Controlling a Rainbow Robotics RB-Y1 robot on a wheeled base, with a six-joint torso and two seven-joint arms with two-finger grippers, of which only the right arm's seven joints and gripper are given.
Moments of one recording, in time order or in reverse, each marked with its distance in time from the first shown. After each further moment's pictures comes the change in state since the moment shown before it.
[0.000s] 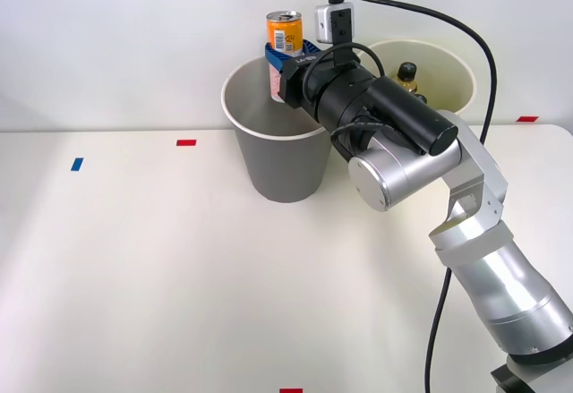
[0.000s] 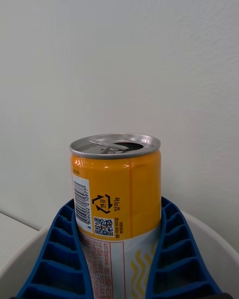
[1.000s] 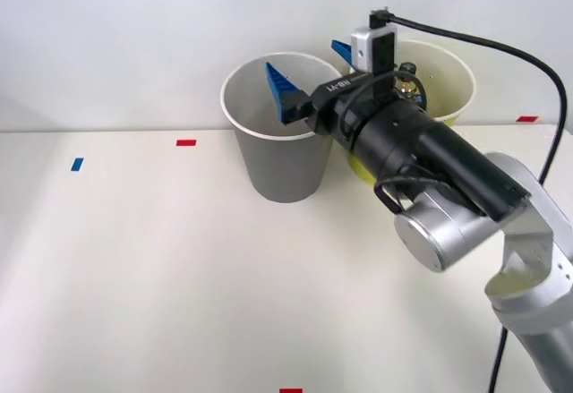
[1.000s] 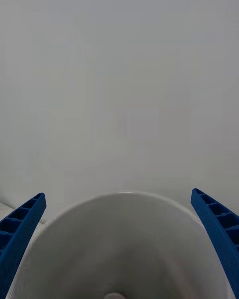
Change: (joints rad) arm 0.264 -0.158 0.031 -0.376 0.043 -0.026 -0.019
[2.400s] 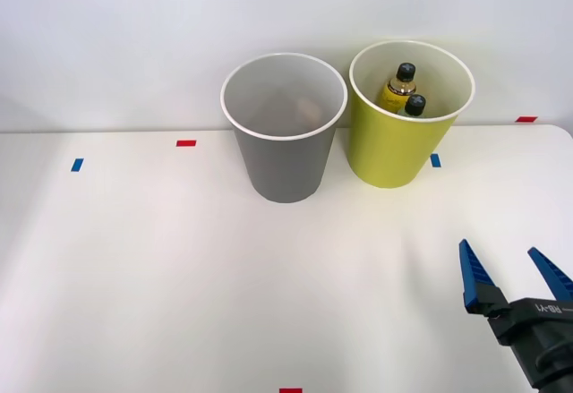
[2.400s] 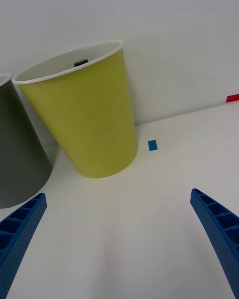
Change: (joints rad) arm 1.133 0.050 -0.283 -0.290 0.113 -0.422 -0.173
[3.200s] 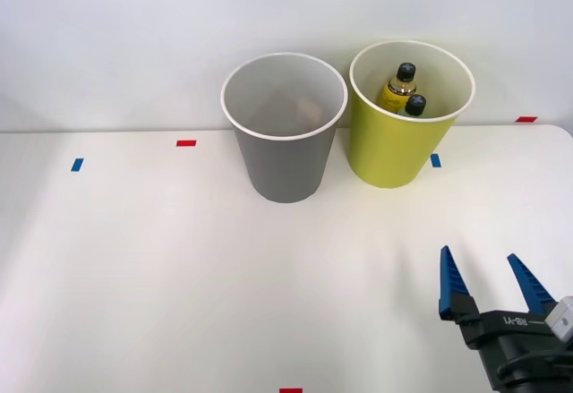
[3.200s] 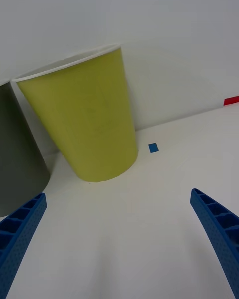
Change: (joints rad) arm -0.066 0.138 0.055 0.237 0.173 -0.298 -0.033
